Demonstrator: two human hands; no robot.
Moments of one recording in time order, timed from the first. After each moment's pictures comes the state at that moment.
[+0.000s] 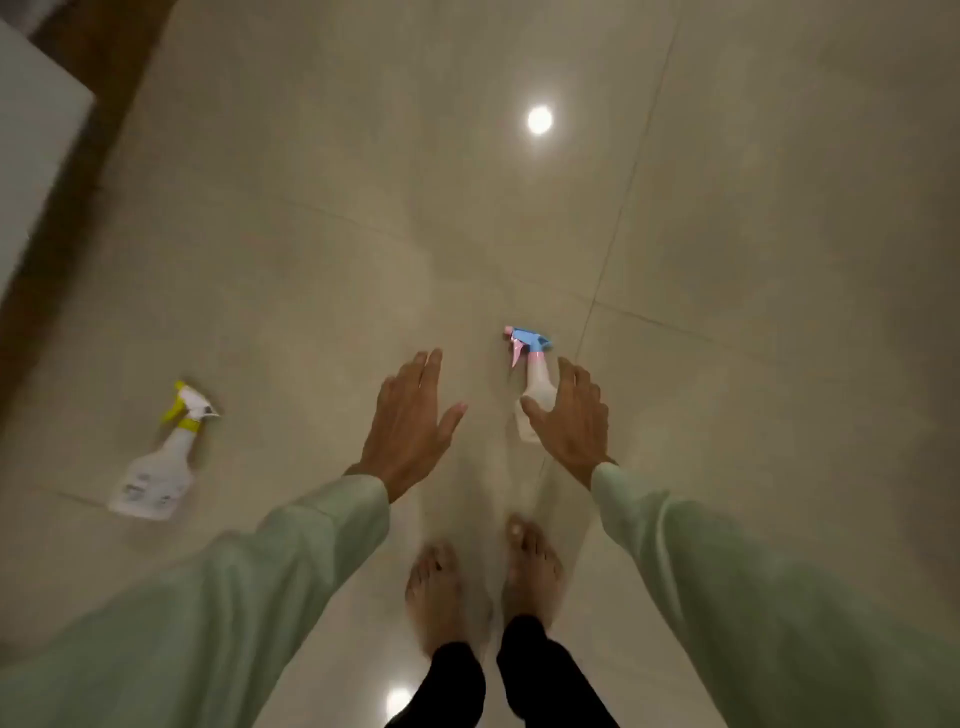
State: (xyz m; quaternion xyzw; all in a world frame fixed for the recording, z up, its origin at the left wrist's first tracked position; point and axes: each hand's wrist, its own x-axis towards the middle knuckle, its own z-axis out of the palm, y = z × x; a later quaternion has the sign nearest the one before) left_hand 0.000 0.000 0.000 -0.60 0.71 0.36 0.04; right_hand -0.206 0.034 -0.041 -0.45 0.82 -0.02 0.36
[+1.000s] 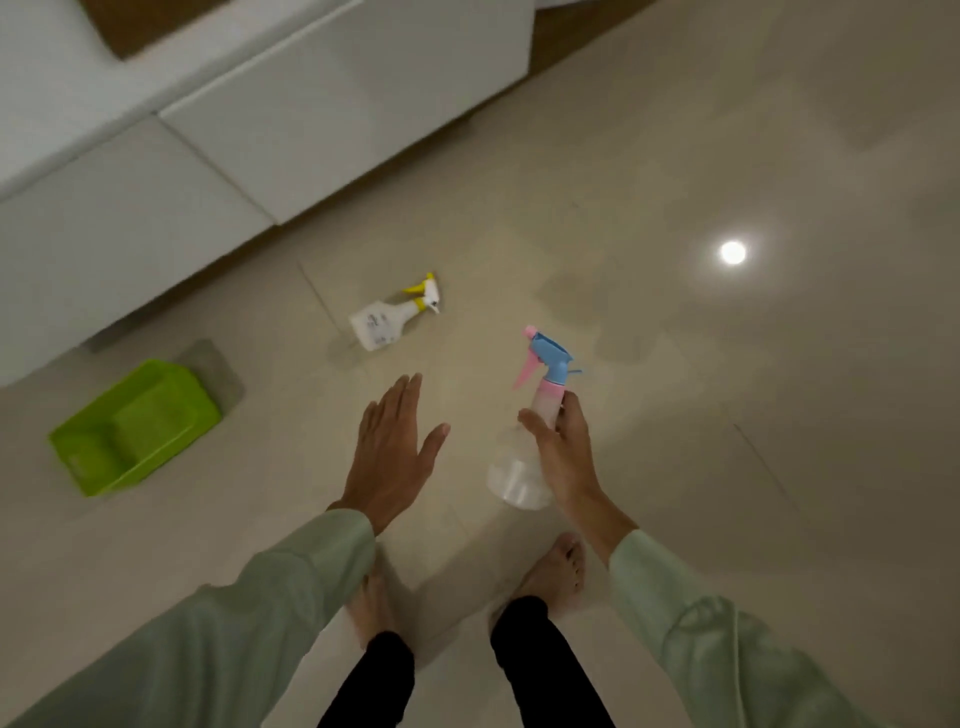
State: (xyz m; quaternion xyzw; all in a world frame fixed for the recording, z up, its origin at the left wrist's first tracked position) left_hand 0.194 0.183 0.154 -0.83 0.44 0.32 -0.12; right_hand 0.016 0.082 0.132 -0.45 0.64 -0.12 0.61
